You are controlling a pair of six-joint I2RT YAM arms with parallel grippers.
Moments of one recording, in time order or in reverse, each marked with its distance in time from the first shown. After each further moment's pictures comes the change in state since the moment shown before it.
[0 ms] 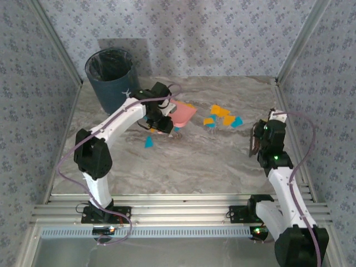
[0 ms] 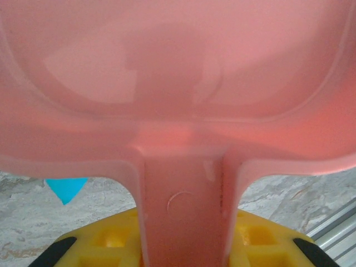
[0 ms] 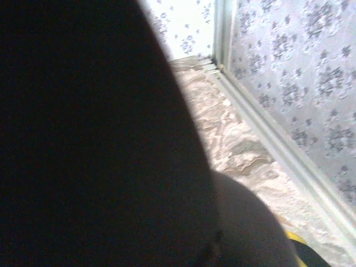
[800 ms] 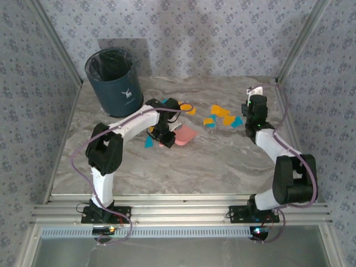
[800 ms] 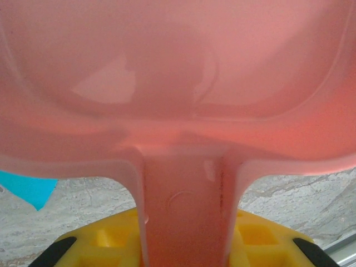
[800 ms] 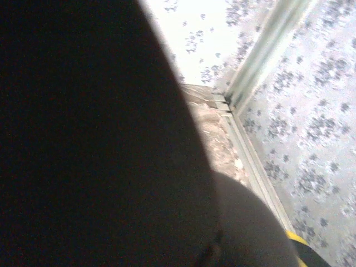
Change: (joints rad) left arm -0.072 0.109 -0.093 -0.002 -0.076 0.084; right arm 0.096 0.598 0.248 0.359 0.090 -0.350
